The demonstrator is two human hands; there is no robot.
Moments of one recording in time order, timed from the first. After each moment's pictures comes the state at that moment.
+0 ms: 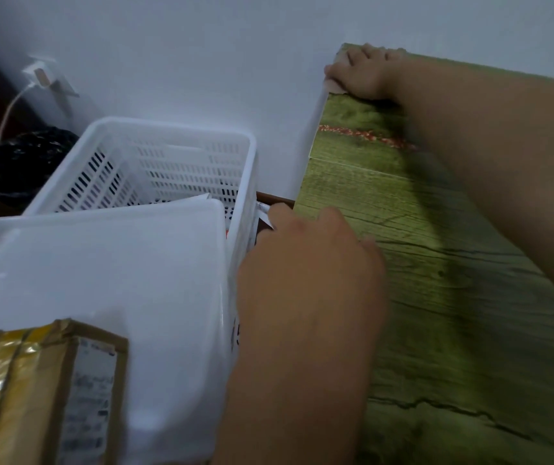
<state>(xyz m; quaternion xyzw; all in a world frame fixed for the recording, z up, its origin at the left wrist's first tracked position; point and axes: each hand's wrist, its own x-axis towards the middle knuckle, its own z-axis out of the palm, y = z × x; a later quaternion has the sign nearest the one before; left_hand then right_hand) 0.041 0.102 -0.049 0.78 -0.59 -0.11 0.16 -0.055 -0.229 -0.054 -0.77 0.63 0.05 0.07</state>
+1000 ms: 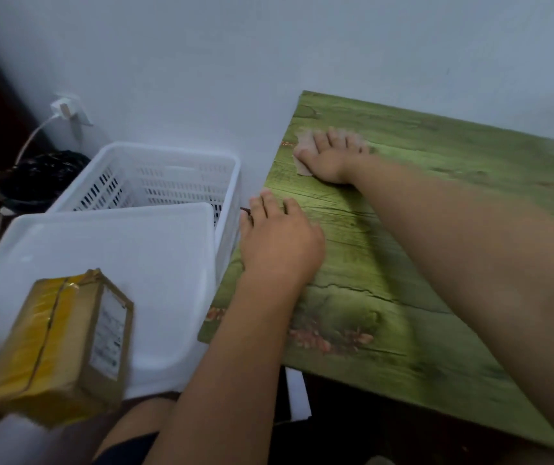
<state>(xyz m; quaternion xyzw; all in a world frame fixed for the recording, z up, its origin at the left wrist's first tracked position) 0.018 0.138 -0.047 0.74 -0.66 -0.13 0.07 -0.078 -0.044 -0.044 -0.74 0.66 0.05 0.12</state>
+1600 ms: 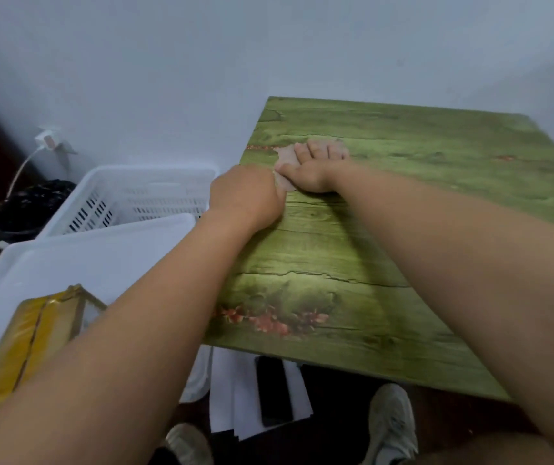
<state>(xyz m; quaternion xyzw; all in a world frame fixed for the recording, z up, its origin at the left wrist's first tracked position) 0.014 0.093 -0.021 0.70 -0.71 0.02 0.04 -0.115 -0.003 -0.038 -0.74 0.65 0.05 0.13</state>
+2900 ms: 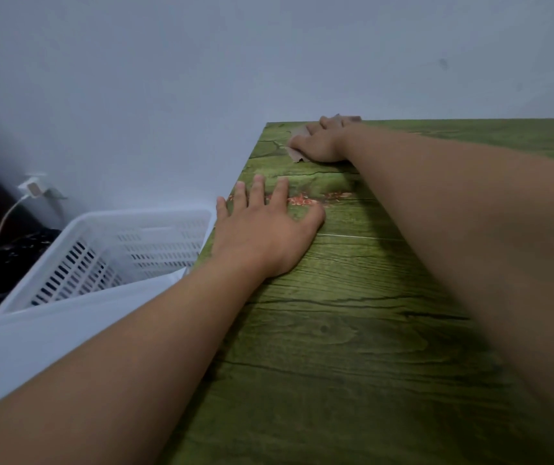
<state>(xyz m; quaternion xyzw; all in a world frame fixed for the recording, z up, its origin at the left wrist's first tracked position) -0.008 -0.032 -0.067 0.72 -0.69 -0.07 0.05 -0.132 -0.226 -0.053 -0.77 0.64 0.04 0.06</state>
